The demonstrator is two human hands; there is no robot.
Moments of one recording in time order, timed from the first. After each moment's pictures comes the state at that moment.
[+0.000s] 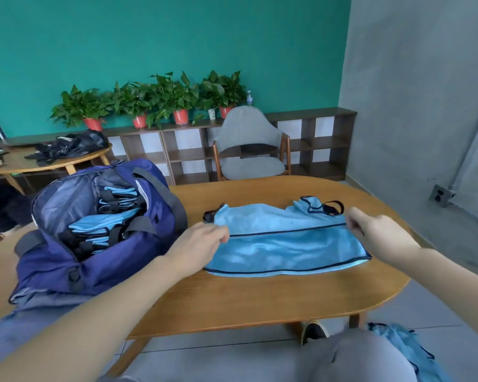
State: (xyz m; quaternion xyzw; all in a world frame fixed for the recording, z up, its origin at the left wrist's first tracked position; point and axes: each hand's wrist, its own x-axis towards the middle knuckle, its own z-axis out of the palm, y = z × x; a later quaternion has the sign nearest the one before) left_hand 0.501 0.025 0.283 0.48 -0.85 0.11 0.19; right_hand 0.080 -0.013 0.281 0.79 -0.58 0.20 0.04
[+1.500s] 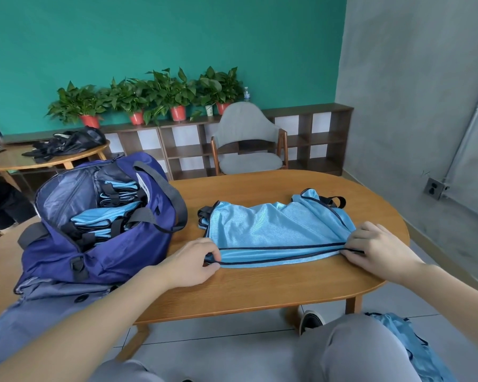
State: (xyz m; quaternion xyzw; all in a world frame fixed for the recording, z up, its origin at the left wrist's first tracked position) left_hand 0.517 0.055 0.256 0.55 -0.82 -0.11 0.11; right_hand 0.060 0.016 0.233 0.86 -0.43 0.21 0.16
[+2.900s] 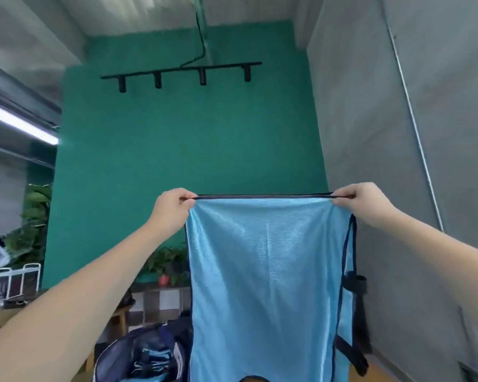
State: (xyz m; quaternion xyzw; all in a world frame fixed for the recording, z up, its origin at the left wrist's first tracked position) left_hand 0.515 0.191 0.729 0.51 -0.63 0.12 0.57; right_hand 0.096 0.152 0.716 0.70 -0.43 0.57 0.01
